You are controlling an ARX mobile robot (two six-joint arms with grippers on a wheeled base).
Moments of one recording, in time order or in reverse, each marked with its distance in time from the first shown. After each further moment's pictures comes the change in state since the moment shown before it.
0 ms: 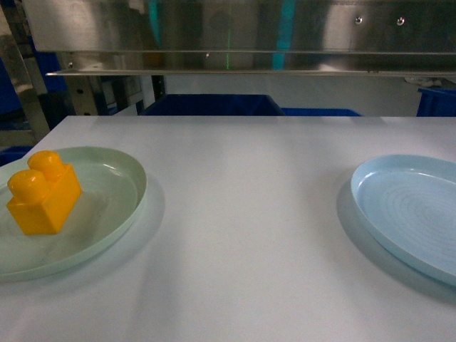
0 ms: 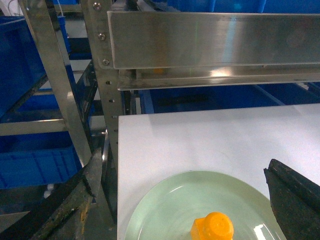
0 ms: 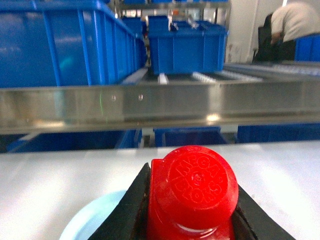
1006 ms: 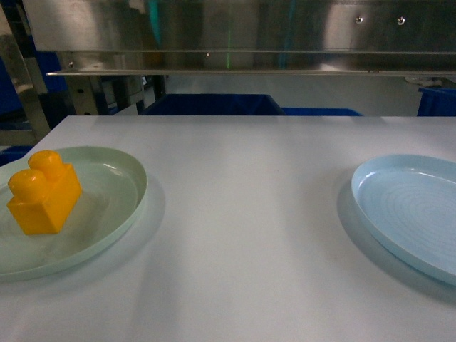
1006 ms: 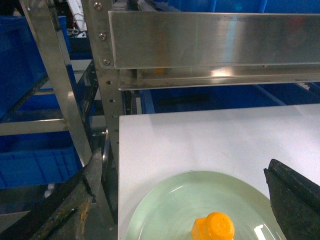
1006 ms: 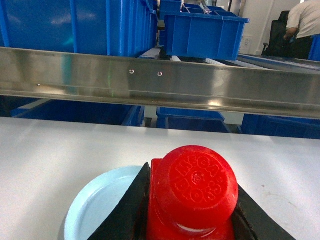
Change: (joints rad) left arm 0.000 0.000 0.000 -0.001 -0.001 0.000; right arm 0.224 -0.037 -0.017 -0.065 0.187 -0.116
